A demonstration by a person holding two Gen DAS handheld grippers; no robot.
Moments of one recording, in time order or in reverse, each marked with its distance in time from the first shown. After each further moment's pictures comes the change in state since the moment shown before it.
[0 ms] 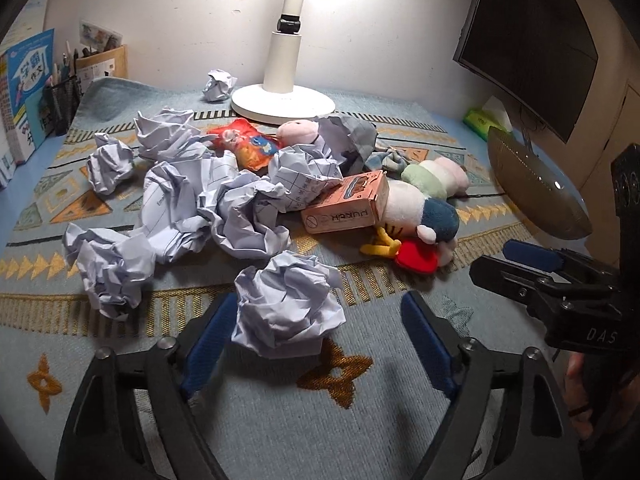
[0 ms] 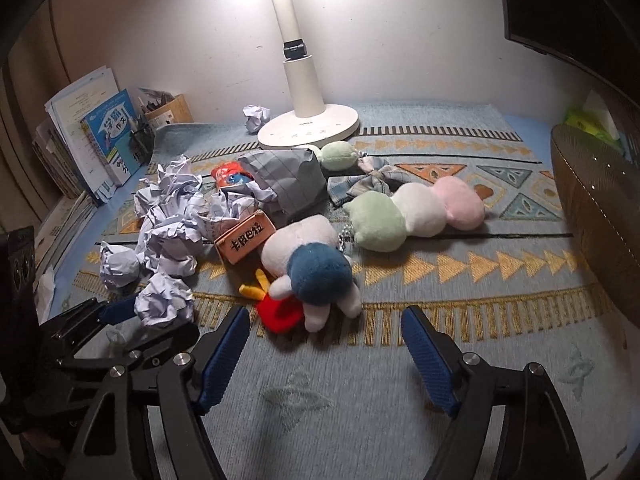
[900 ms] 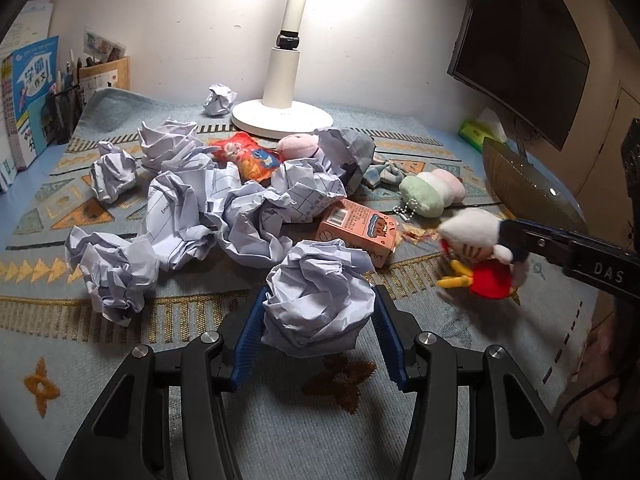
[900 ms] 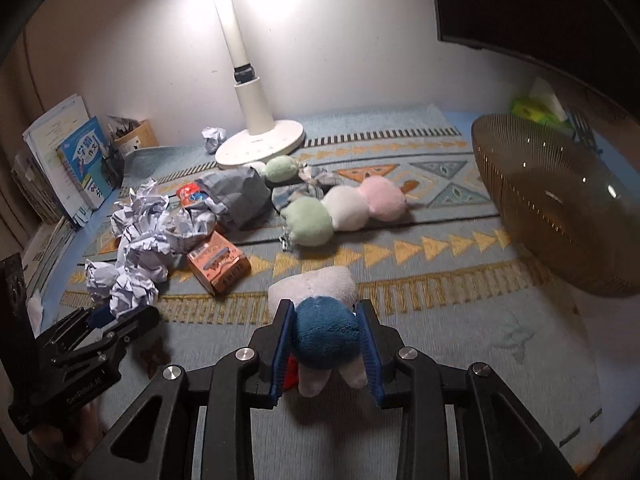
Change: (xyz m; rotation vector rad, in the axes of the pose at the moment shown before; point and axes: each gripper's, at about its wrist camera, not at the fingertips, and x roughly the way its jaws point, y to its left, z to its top) left arm -0.006 0.005 -0.007 0.017 -0.073 0.002; right arm -0.042 -0.036 -0.021 0.117 -0.045 -0.063
